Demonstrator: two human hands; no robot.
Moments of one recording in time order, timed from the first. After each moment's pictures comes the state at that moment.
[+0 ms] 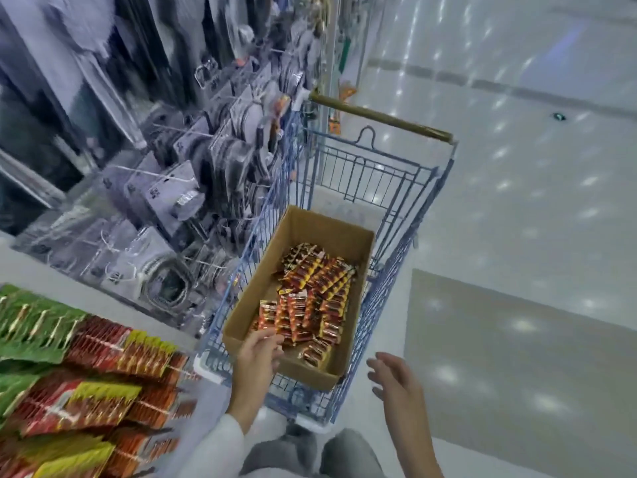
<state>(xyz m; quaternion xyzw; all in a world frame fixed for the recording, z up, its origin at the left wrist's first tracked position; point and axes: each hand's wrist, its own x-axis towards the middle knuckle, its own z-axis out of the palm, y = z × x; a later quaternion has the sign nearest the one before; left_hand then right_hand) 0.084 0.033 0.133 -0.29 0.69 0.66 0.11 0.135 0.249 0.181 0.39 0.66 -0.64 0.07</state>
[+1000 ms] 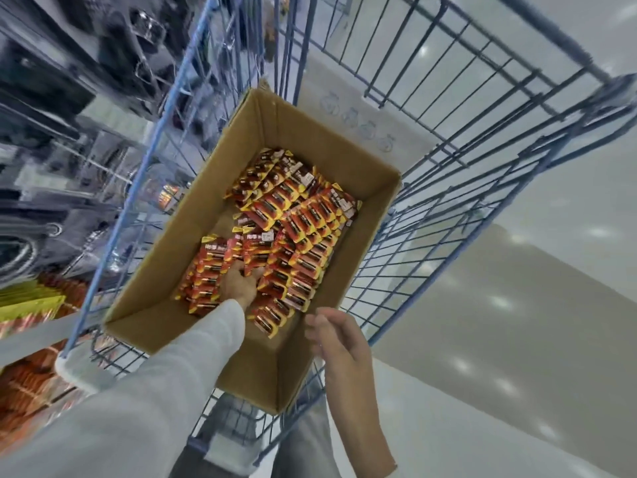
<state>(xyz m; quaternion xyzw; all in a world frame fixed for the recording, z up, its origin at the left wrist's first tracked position) -0.104 0.101 -0.172 -0.48 0.74 0.36 0.30 -0.077 0.277 0.066 0.43 0.62 -0.60 0.28</state>
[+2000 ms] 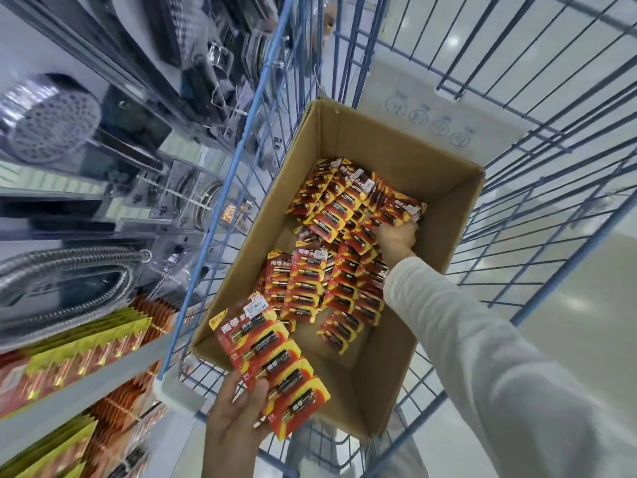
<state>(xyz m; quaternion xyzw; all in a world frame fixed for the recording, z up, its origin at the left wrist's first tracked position) 0.027 0.033 0.014 -0.57 0.48 0.65 0.14 -0.240 0.238 -0.185 0.53 0.68 -0.46 0.23</state>
